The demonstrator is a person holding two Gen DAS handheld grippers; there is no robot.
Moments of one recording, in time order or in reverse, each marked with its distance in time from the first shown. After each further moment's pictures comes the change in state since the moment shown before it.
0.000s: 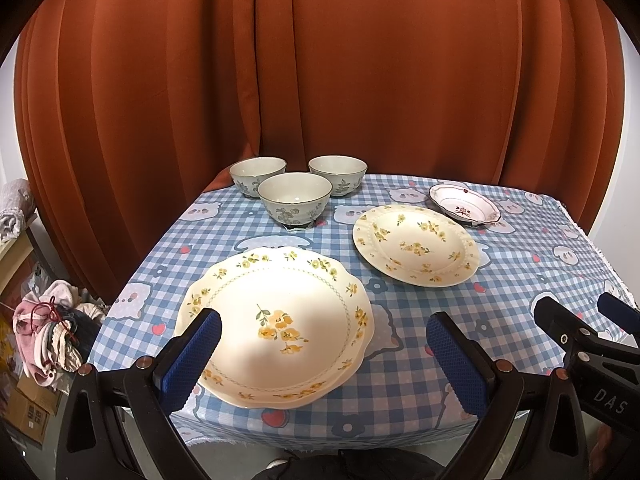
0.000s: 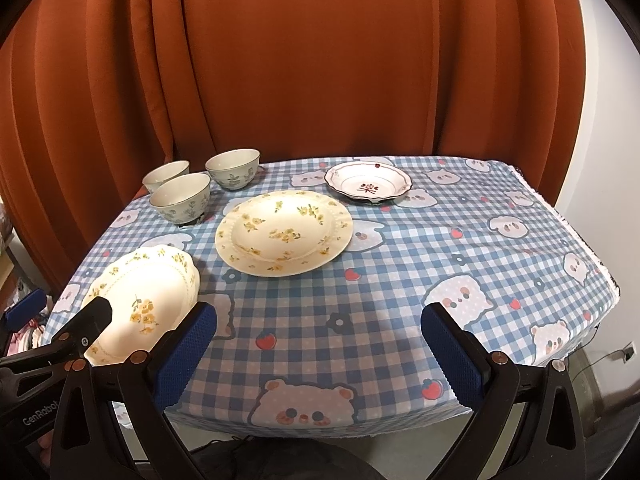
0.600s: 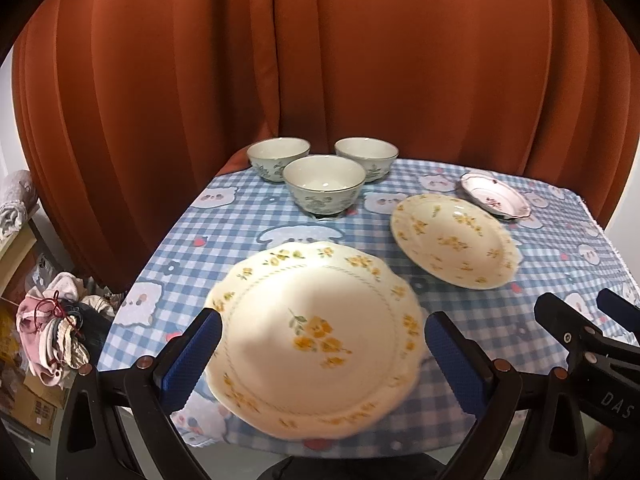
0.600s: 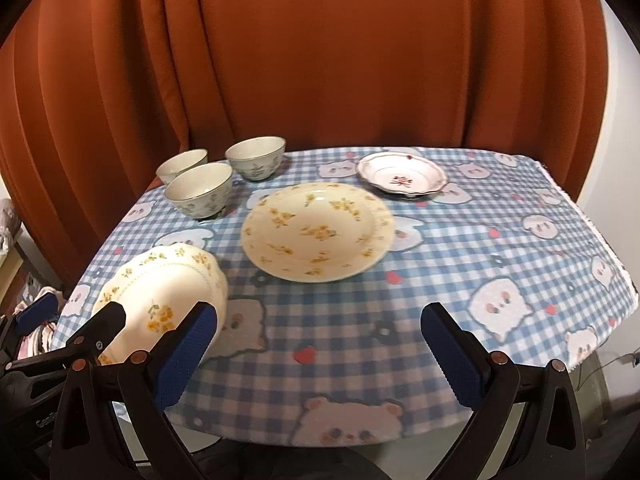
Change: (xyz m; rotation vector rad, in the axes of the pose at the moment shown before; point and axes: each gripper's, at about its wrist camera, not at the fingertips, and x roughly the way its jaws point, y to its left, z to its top) left arm 0.041 0.037 0.017 -0.006 0.095 0.030; right arm 0.042 0.048 0.016 -0.022 0.068 0.050
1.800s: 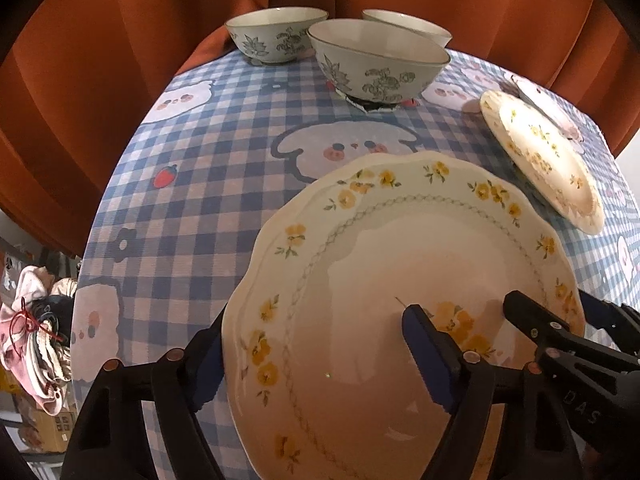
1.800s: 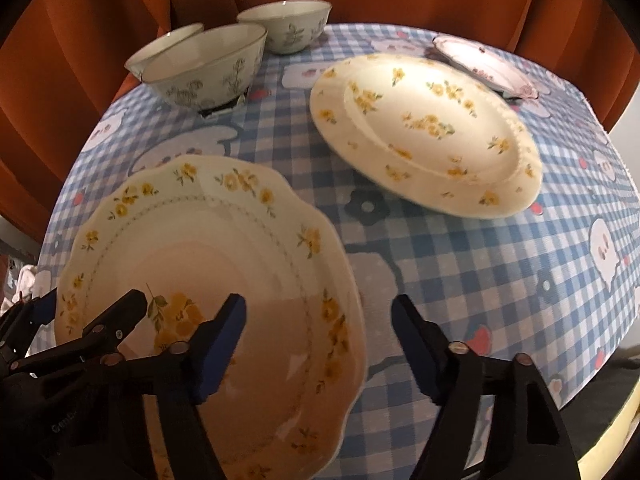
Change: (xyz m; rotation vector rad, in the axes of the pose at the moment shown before) left arm 0.150 0.078 0.010 0.097 0.410 -0.117; right arm 0.156 0.105 -0.009 0.065 0.424 -0.065
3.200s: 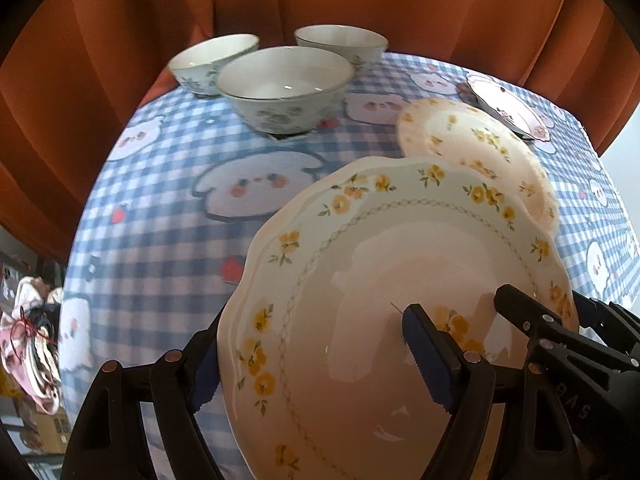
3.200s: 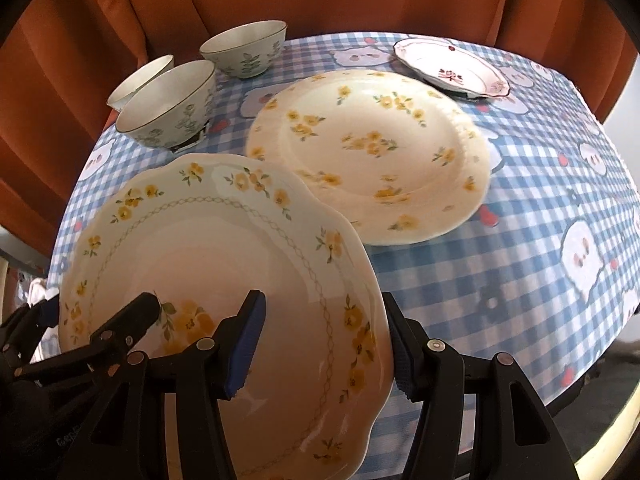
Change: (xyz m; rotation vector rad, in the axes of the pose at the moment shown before) left arm -0.024 -0.086 0.021 0.013 -0.001 -0.013; right arm -0.029 -0.071 0.015 0.023 -0.023 0.026
